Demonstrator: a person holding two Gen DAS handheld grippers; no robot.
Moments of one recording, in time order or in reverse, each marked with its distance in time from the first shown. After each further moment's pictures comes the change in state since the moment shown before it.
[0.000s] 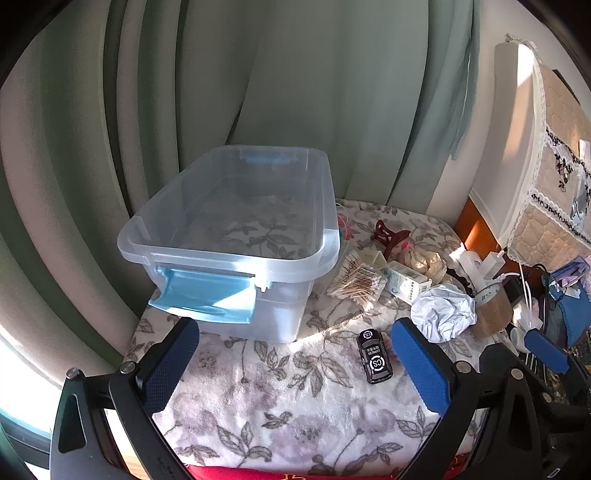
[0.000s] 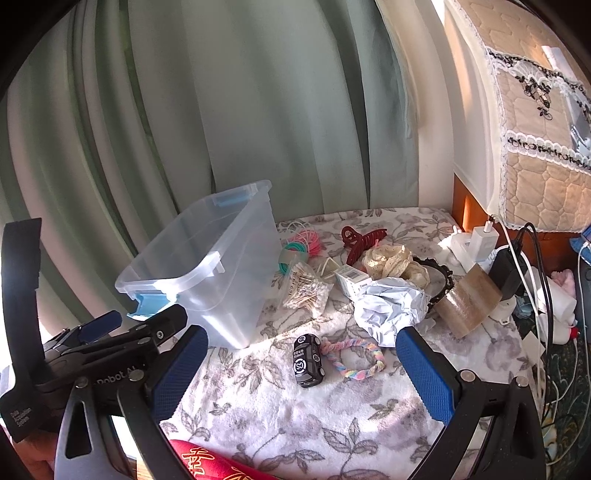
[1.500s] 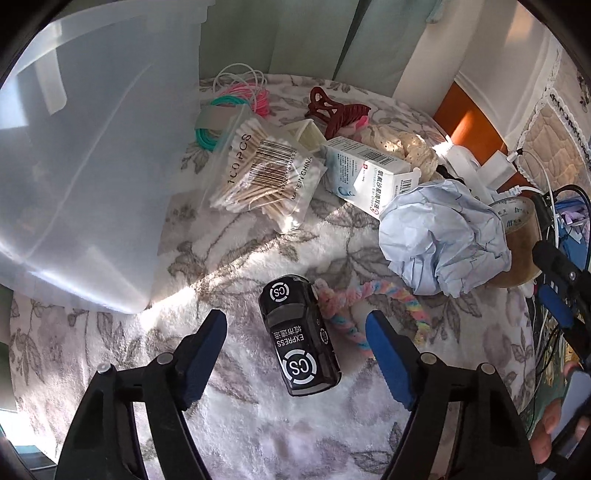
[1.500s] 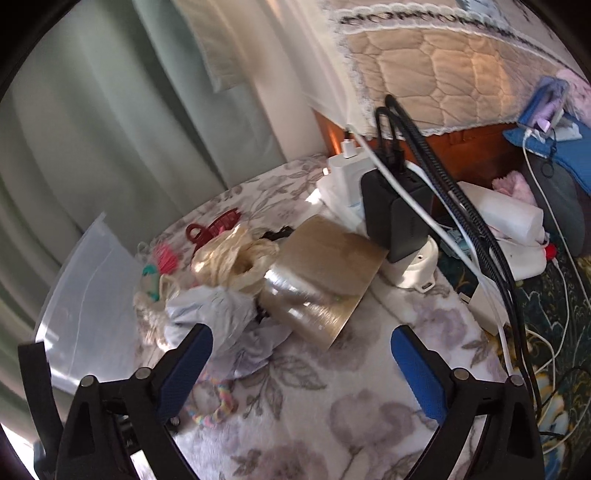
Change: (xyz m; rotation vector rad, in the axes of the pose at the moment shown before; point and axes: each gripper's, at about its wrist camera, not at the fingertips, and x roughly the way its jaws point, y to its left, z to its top) left arm 0.154 -0.082 -0.037 0.085 0.390 -0.152; right arm 0.070 -0.186 -0.006 0.403 0.069 -0.208
